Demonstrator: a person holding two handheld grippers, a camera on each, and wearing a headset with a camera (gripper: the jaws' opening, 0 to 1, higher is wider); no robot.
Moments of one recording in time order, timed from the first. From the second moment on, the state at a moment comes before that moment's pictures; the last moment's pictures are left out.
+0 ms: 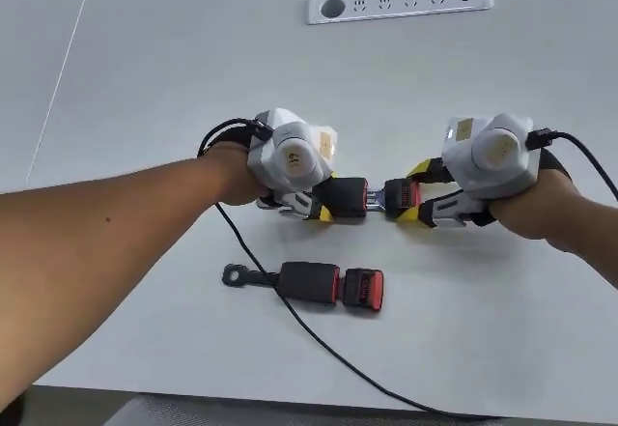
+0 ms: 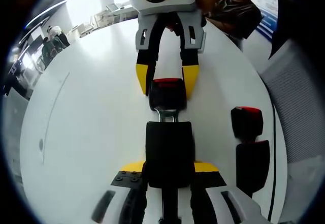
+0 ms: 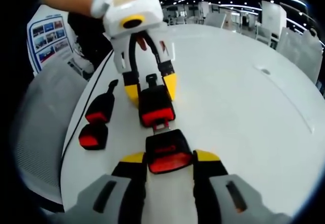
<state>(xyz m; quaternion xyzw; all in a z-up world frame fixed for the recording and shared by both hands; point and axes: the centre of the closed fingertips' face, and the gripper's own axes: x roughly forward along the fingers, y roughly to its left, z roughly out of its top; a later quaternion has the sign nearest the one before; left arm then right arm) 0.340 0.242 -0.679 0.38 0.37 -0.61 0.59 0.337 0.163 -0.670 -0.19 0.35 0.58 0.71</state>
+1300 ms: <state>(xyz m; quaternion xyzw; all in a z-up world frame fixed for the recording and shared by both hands) 0.340 0.239 -0.677 0.38 0.38 -0.60 0.60 0.323 0.057 -0.670 -0.20 0.36 0.55 0.73</state>
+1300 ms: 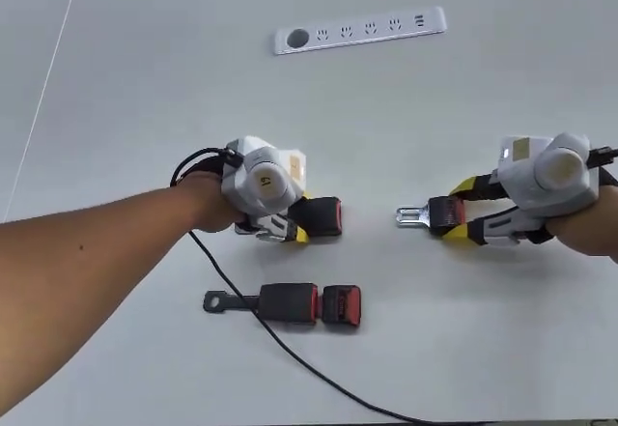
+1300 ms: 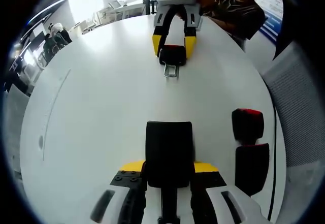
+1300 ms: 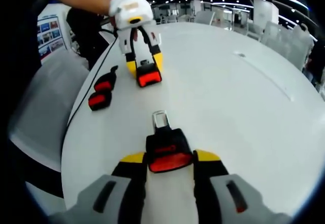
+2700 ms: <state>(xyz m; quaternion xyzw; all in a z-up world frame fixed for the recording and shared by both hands) 0.364 0.217 -0.629 0.25 0.36 -0.53 0.72 0.342 0.001 -0.643 -0.18 0.34 0.45 0.81</state>
